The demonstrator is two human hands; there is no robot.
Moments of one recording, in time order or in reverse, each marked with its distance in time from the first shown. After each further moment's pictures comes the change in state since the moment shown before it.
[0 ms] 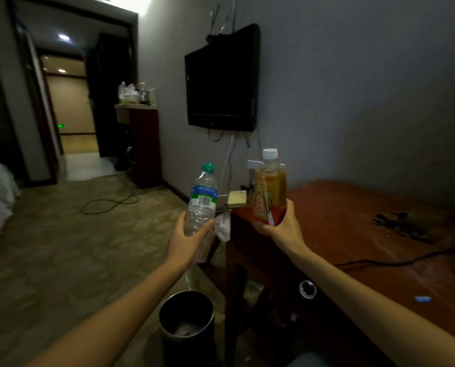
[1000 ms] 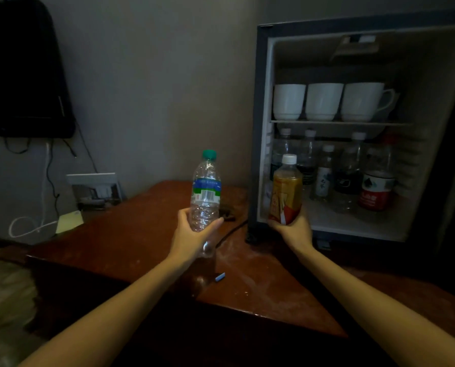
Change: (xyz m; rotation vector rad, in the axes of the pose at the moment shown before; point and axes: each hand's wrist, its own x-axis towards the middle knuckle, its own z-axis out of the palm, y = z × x) left_hand -0.089 0.078 0.322 -0.125 -0.714 0.120; right_hand -0.103 0.067 -0.348 -0.319 0.830 0.287
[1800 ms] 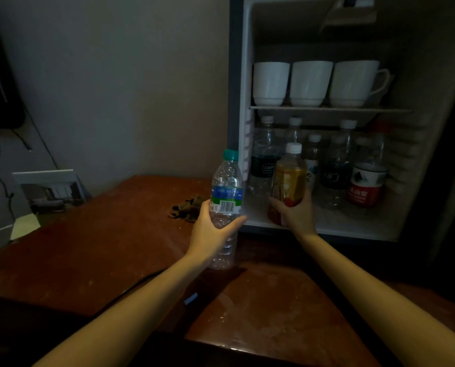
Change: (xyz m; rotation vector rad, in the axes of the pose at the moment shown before) left_hand 0.042 -0.002 0.095 0.006 -0.175 0.113; right_hand 0.072 0.027 -0.022 0.107 0.070 -0.094
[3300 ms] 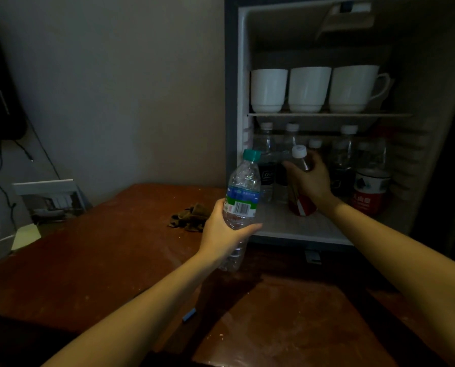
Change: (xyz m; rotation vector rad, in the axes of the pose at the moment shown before) left_hand 0.015 0.017 0.017 0.020 -0.062 0.053; right_hand 0.080 -0.043 -0.027 0.024 -0.032 -0.186
